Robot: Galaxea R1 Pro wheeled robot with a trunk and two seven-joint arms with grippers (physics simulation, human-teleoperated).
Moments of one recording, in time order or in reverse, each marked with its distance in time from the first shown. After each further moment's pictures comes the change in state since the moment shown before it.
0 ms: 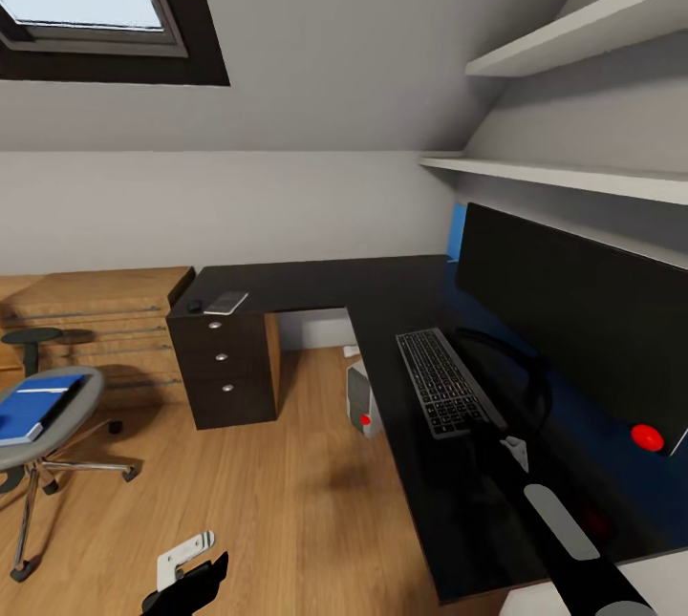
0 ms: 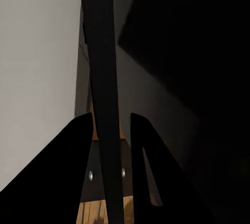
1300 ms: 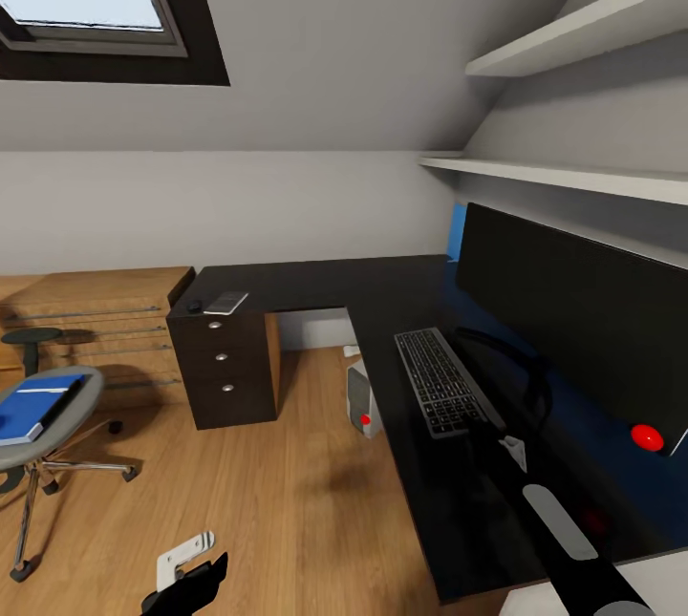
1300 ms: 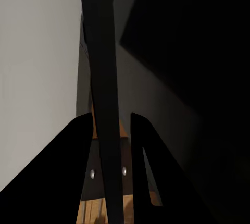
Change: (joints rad) left arm 0.000 0.001 0.000 0.003 -0.005 -0.002 -0.002; right arm 0.000 0.004 0.003 0.001 -0.003 0.001 0.004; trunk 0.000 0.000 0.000
